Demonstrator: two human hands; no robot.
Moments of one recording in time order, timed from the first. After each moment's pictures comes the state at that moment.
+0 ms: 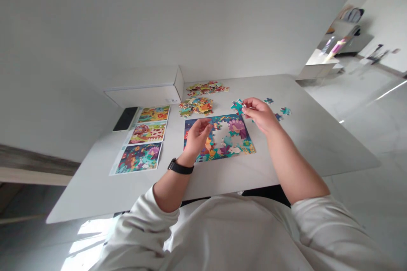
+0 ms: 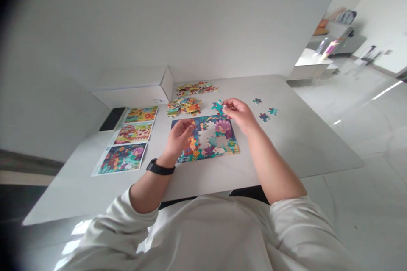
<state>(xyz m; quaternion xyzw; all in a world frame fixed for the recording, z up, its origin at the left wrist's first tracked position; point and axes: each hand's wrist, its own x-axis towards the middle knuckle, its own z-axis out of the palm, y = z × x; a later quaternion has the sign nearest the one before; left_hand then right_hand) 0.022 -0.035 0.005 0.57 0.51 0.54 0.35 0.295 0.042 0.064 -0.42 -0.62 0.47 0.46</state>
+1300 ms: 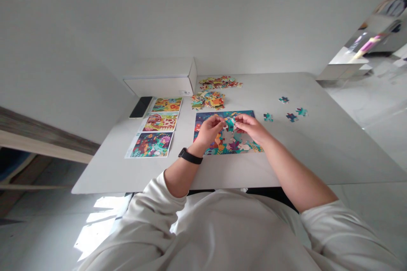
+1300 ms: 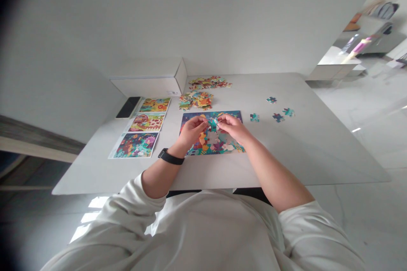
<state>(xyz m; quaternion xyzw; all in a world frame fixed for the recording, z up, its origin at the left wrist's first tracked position) 0.027 -0.029 -0.001 0.50 0.46 0.55 0.49 0.244 0.014 0.005 -0.37 -0.58 0.62 0.37</state>
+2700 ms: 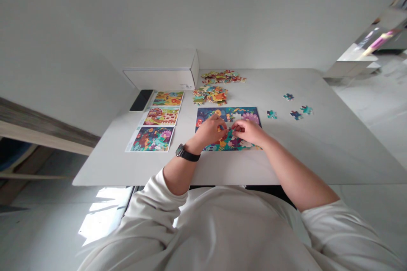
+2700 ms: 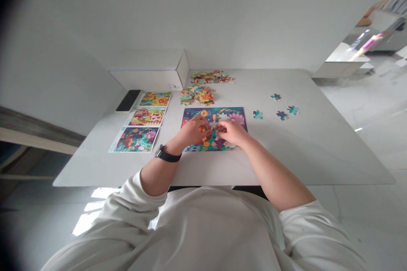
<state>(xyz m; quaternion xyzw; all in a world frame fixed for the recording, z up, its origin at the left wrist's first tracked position) 0.000 -0.037 0.004 0.78 0.51 0.30 0.21 0.242 0.010 -0.013 -0.40 -0.78 0.42 0.23</state>
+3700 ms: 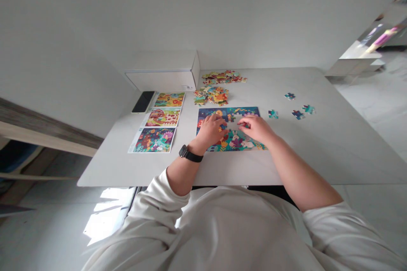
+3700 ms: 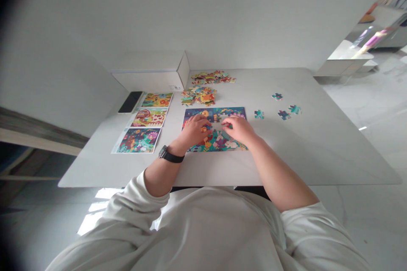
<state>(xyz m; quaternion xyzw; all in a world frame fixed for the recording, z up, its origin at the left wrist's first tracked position) 0.002 -0.035 -0.008 0.77 0.58 0.24 0.12 0.257 0.020 -0.002 -0.39 -0.85 0.25 0.25</state>
